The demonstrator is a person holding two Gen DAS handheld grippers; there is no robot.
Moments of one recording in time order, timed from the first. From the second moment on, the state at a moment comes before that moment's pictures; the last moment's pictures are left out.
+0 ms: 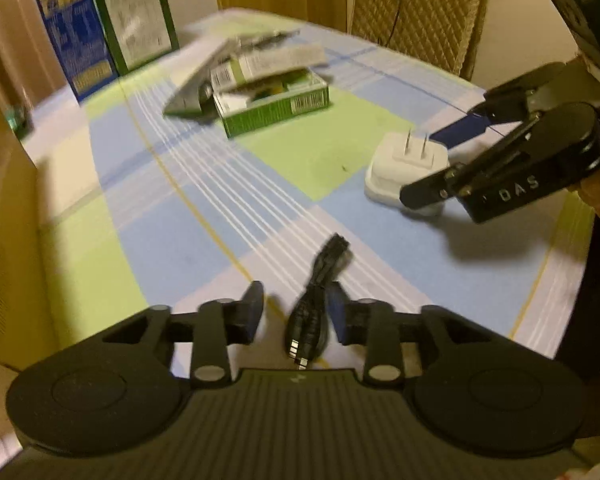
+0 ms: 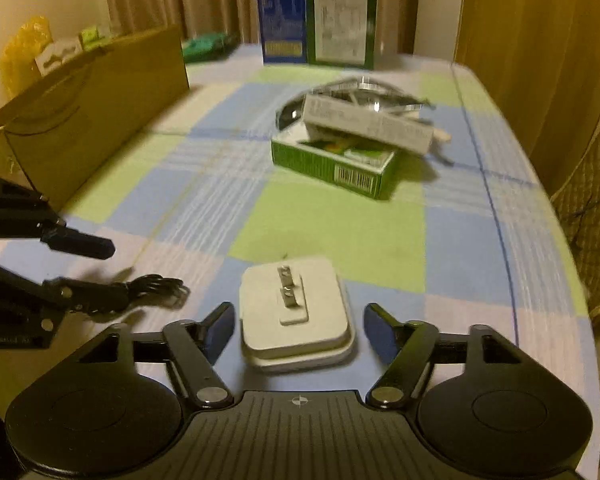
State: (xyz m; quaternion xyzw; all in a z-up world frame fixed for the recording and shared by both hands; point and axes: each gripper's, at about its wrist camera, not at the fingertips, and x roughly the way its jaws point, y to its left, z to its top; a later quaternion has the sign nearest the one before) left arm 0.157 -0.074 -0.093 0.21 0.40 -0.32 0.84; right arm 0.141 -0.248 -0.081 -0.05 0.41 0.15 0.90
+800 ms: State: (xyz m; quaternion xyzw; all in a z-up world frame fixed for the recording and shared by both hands) left arm 0.163 -0.068 -0.106 0.11 0.42 -0.30 0.85; right arm 0.133 -0.244 -0.104 -0.08 0.37 0.16 0.91
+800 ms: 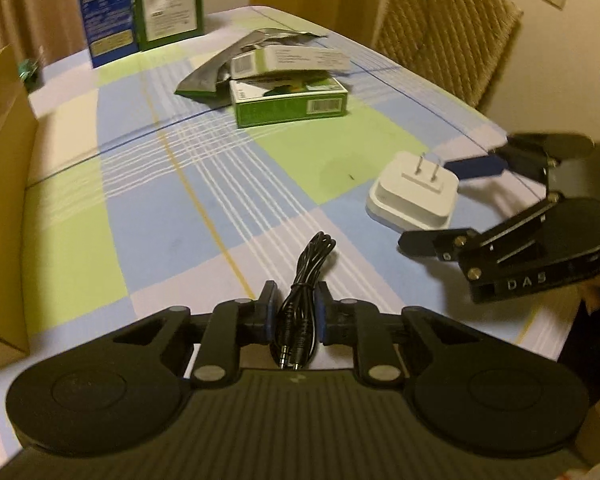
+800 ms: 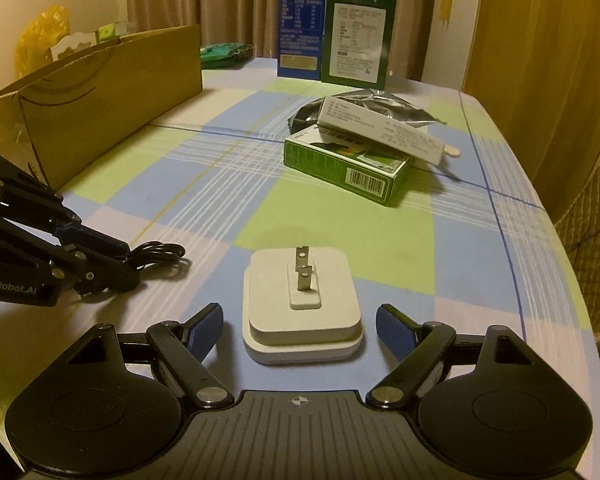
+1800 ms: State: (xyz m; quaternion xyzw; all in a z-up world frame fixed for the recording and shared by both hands) left arm 0.151 -0.072 -0.098 0.11 0.39 -0.29 0.86; right arm 0.135 -0.244 -0.095 -0.05 0.35 0.14 0.92
